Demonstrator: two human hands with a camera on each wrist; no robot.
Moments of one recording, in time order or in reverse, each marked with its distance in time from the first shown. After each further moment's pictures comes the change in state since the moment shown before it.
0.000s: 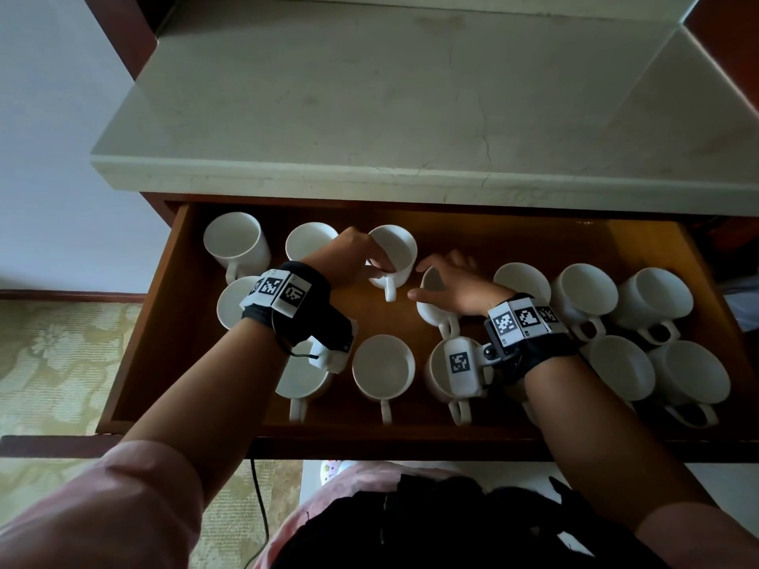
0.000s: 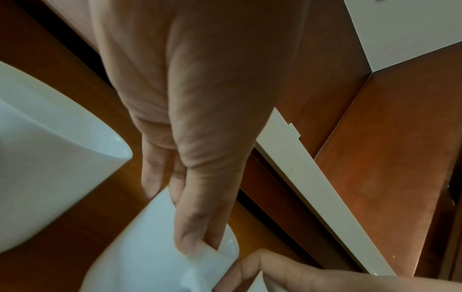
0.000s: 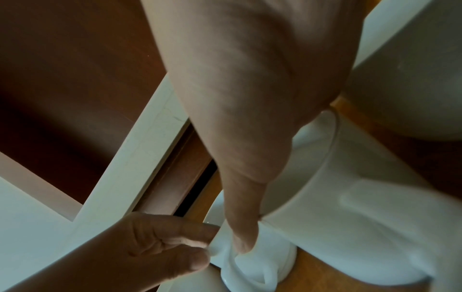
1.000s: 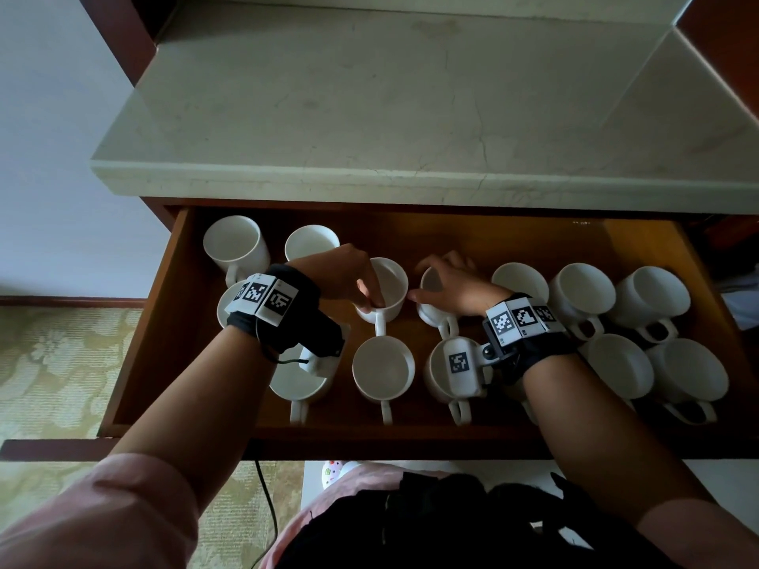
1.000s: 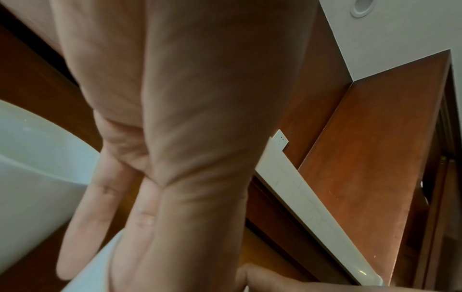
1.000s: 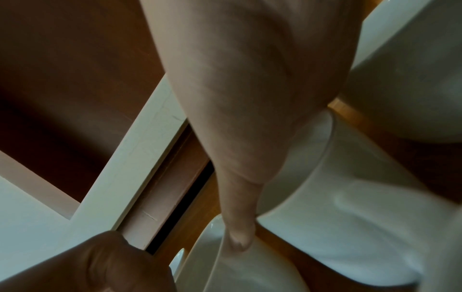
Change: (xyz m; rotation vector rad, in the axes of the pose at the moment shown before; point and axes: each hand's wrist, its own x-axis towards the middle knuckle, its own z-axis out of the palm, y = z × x) left_hand -0.018 0.006 -0.014 0.084 -0.319 -0.007; right_hand 0.000 -0.002 0.000 0.008 0.014 0.004
